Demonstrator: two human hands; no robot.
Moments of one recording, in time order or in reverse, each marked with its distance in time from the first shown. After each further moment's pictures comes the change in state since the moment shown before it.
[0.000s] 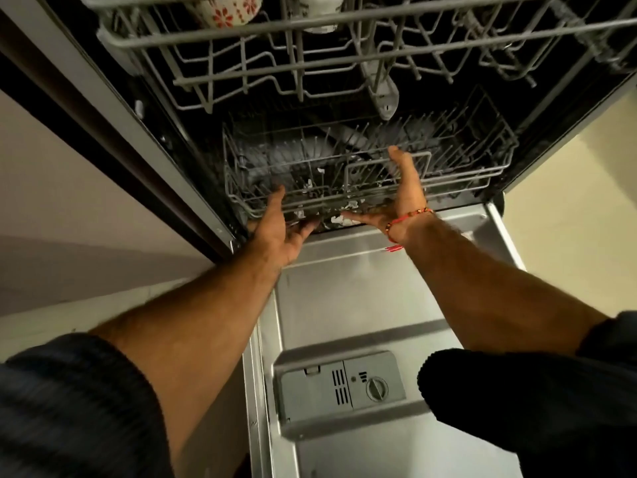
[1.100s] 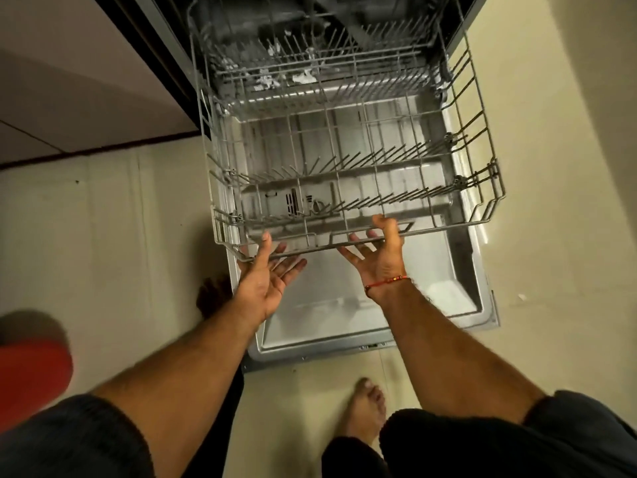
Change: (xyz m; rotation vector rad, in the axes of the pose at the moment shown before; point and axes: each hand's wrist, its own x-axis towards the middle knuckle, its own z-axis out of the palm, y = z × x) left_hand -0.260 -0.221 -0.188 0.023 0.124 -0.141; right_hand -0.290 0.156 -0.212 0.109 0.198 0.064
